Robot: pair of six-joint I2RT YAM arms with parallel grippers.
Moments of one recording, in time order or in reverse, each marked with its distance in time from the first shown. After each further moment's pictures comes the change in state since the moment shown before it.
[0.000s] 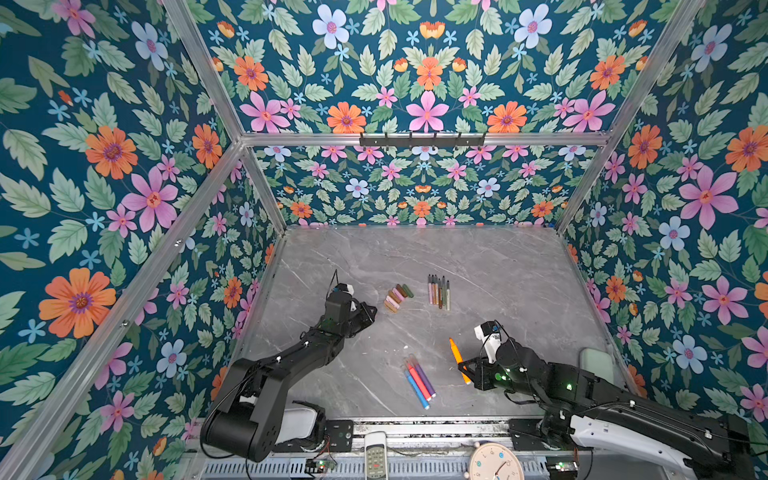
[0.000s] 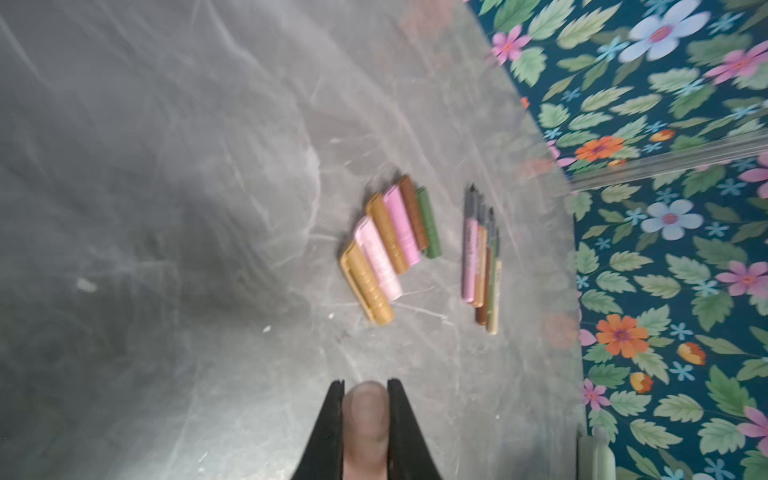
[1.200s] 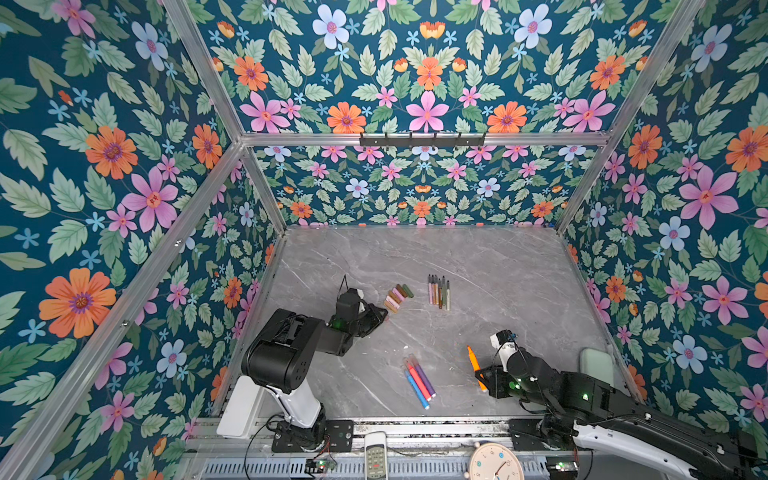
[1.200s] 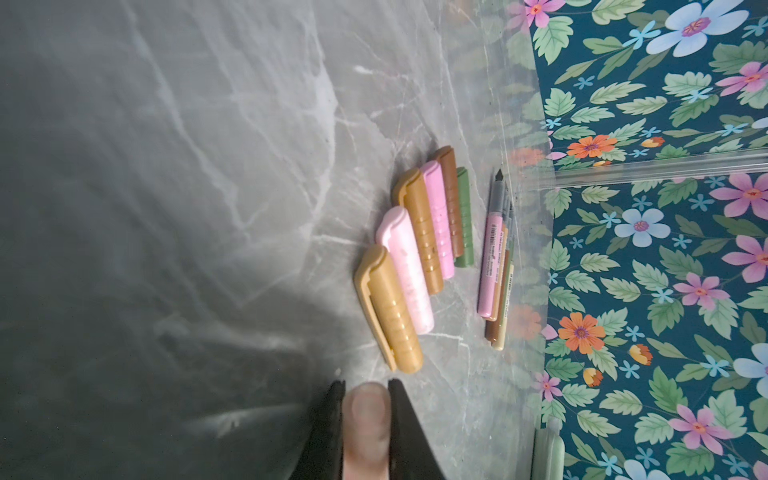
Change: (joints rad) left arm 0.001 0.344 0.016 0.381 0.093 -0.153; right arm -0.002 -0.153 -0.060 -0.184 0.048 0.029
